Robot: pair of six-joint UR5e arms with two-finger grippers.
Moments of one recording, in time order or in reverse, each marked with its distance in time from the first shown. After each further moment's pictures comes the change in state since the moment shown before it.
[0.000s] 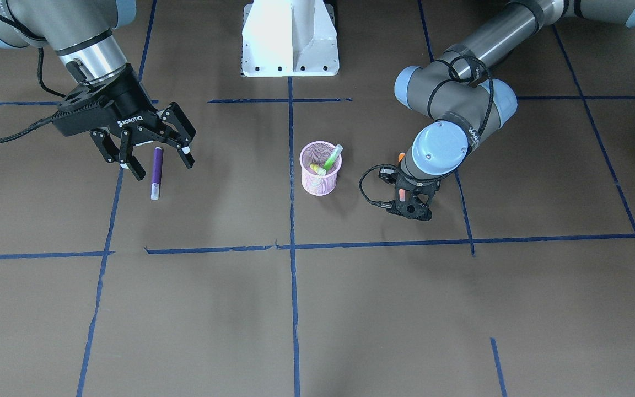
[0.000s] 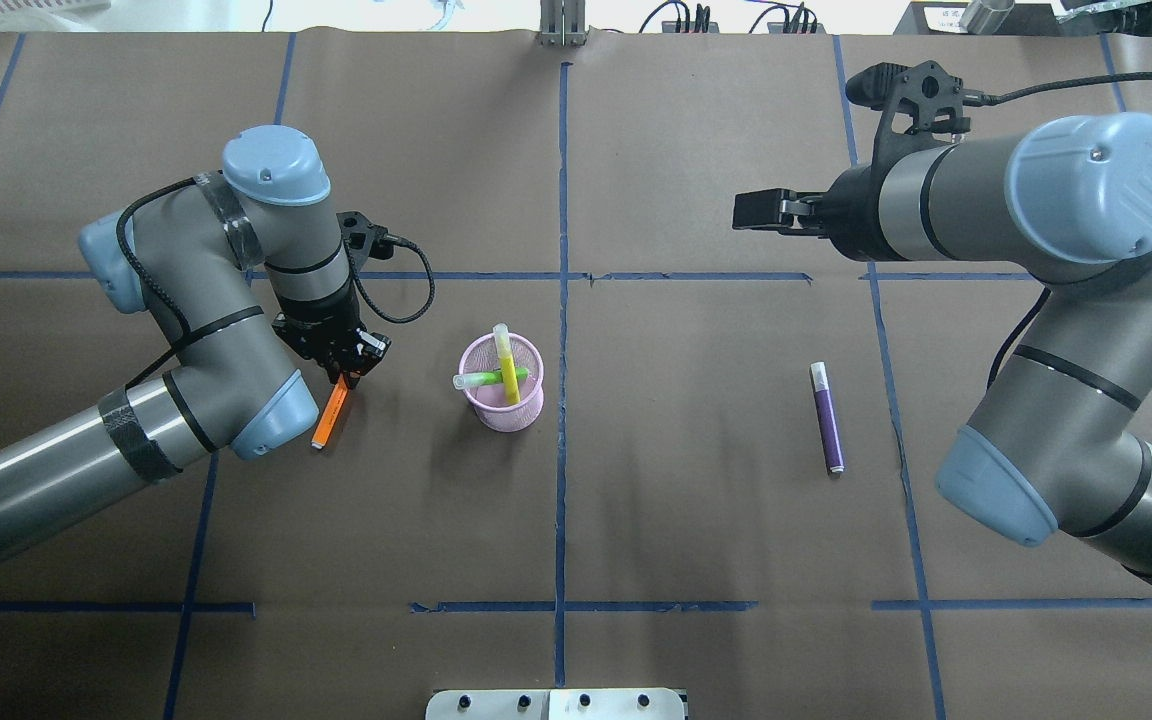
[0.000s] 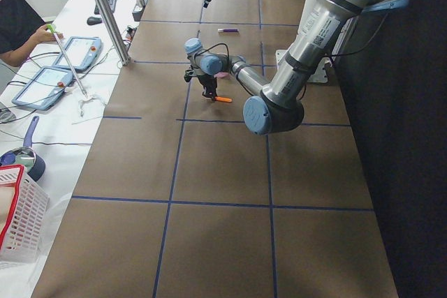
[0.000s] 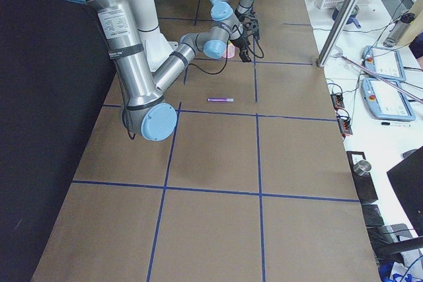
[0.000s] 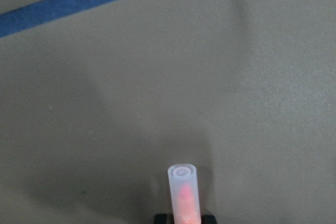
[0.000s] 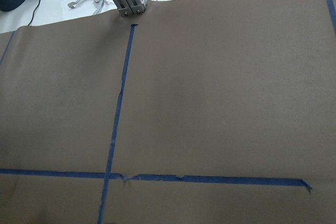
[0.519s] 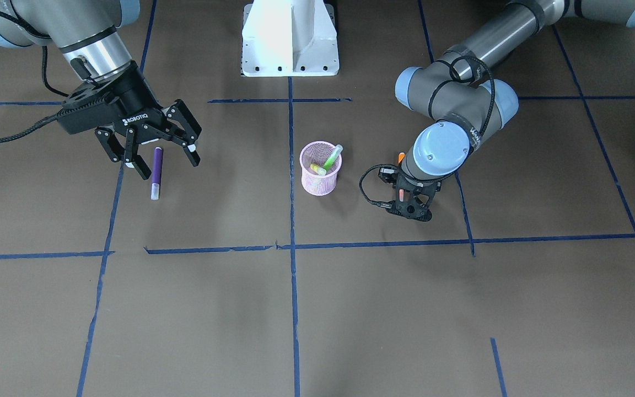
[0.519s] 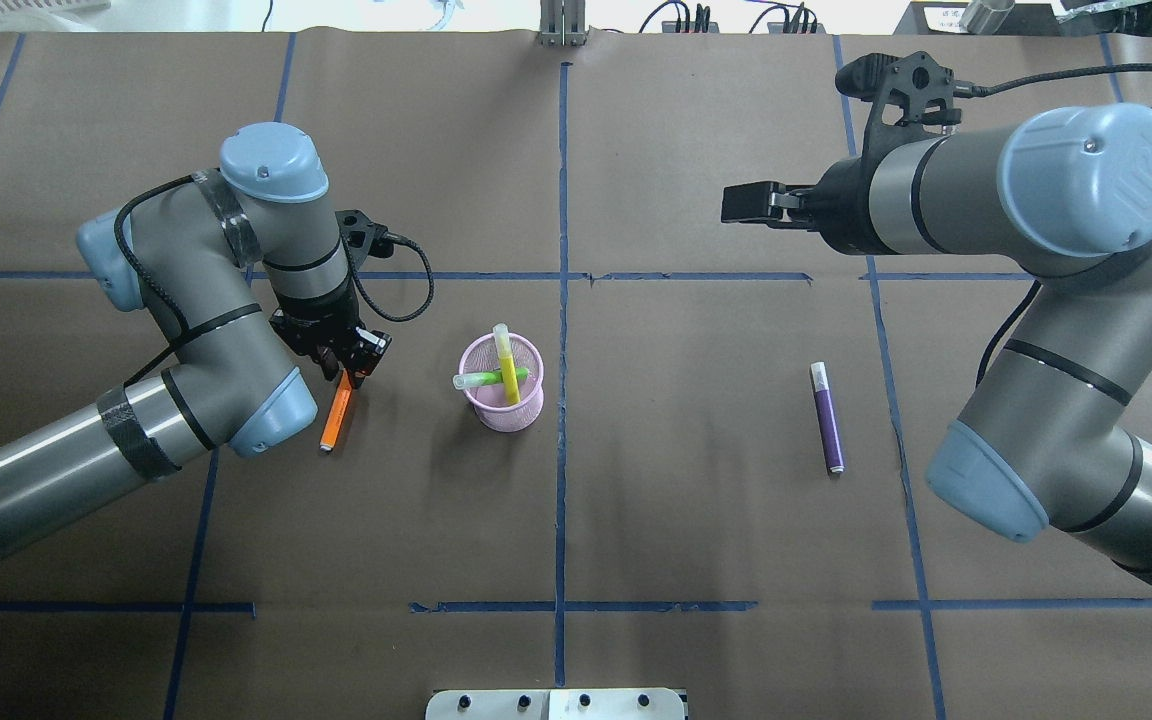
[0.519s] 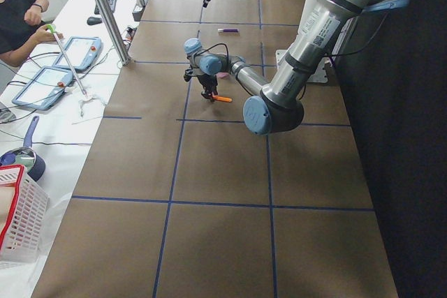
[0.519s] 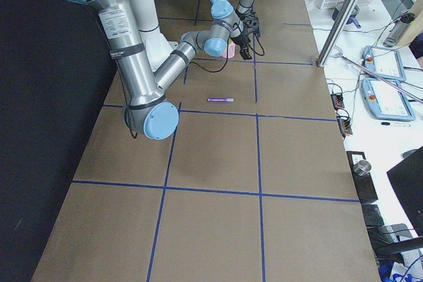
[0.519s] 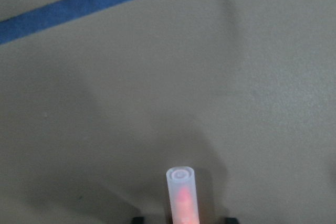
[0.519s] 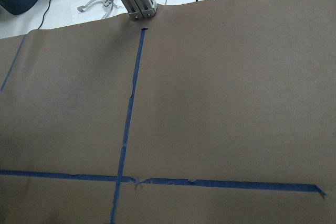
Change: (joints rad) left arm -0.004 0.001 0.003 -0.002 -0.008 0.012; right arm 0.000 0.021 -0.004 0.000 0.000 0.000
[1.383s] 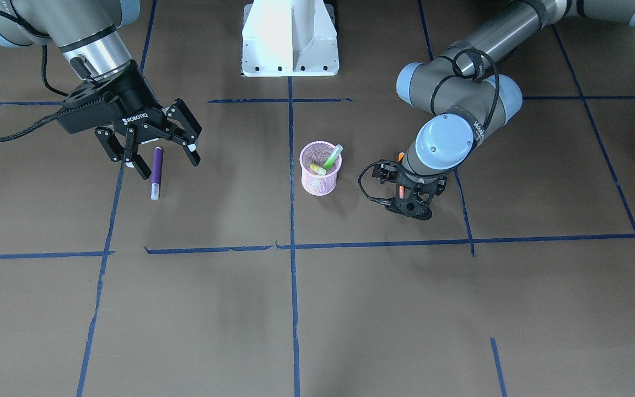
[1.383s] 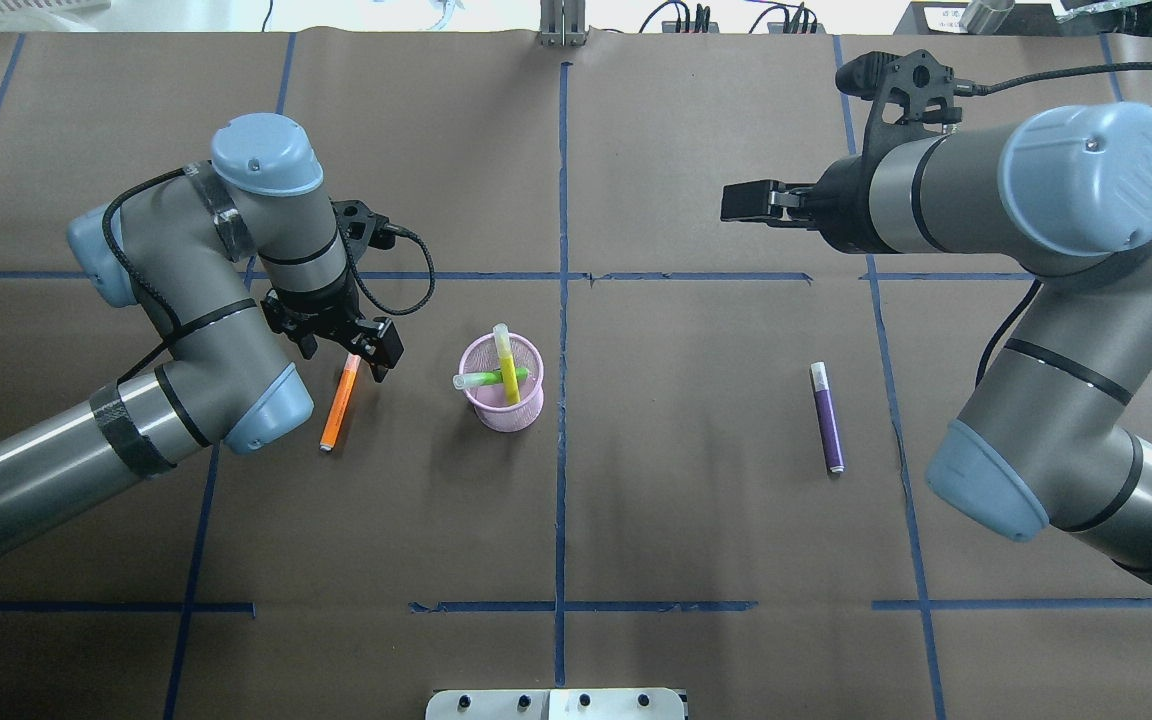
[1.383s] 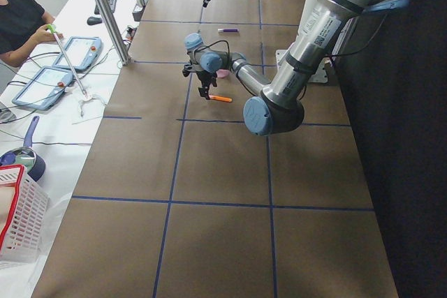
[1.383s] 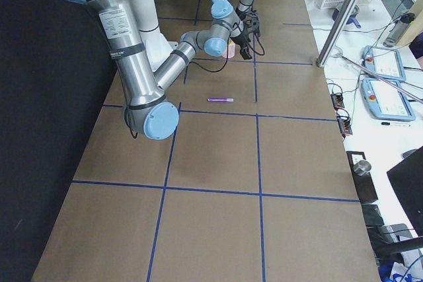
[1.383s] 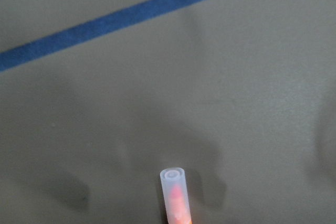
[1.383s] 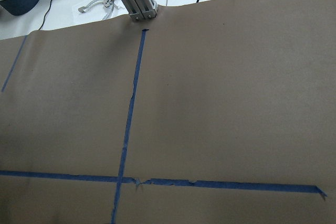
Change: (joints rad) left arm -0.005 0.002 -0.008 -0.022 0.001 0.014; right arm 0.001 0.004 0.001 0.000 0.000 -0.001
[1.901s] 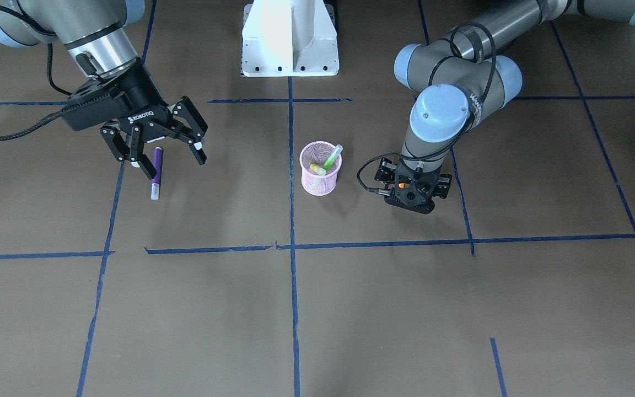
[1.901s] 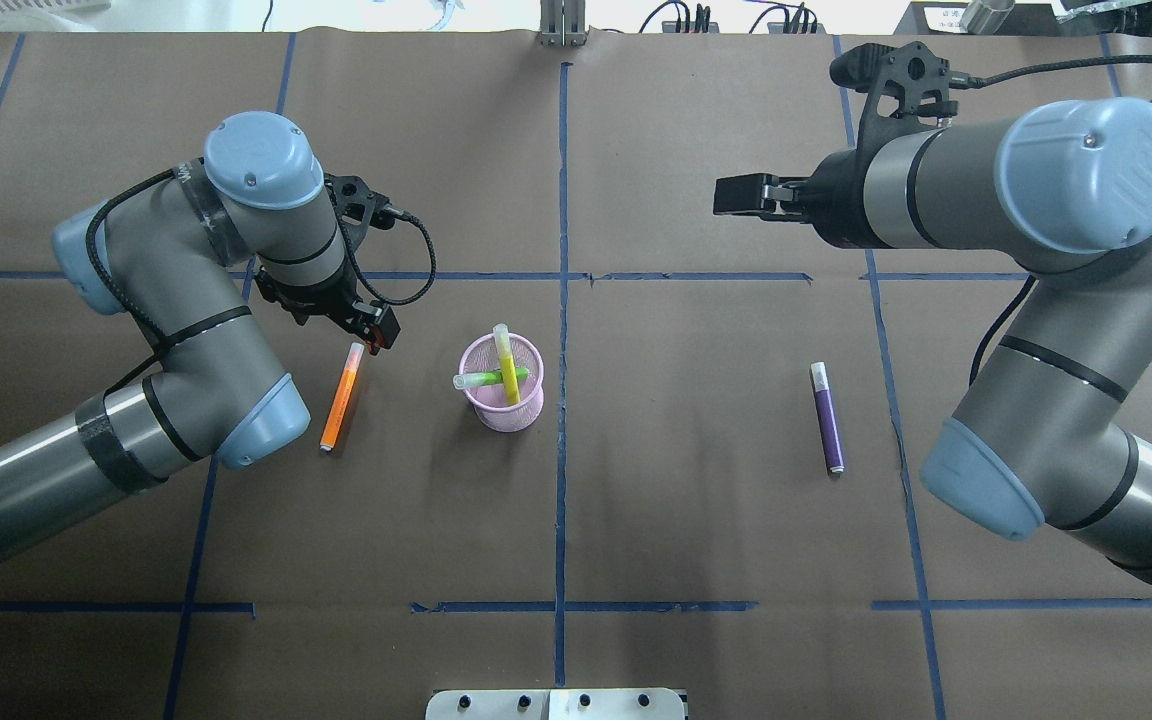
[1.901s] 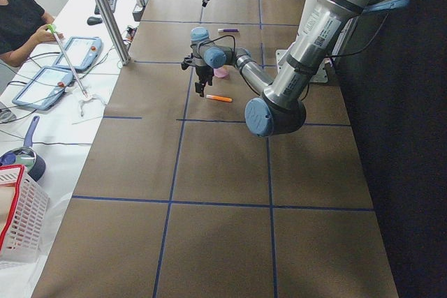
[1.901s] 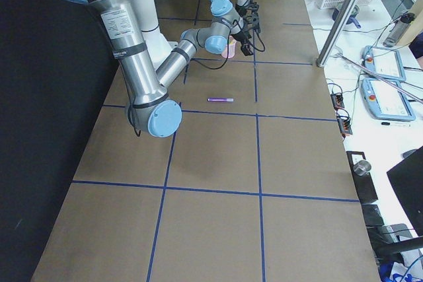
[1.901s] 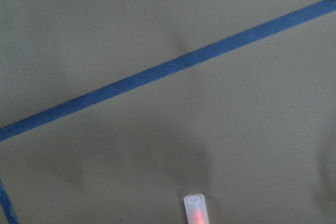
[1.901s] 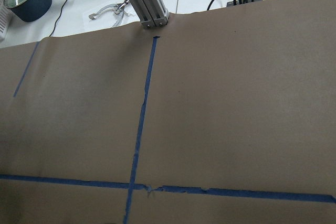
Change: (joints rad) left arm 0.002 0.012 -0.087 -0.004 0.154 -0.004; right arm 0.000 0.009 0.001 0.002 -0.005 0.001
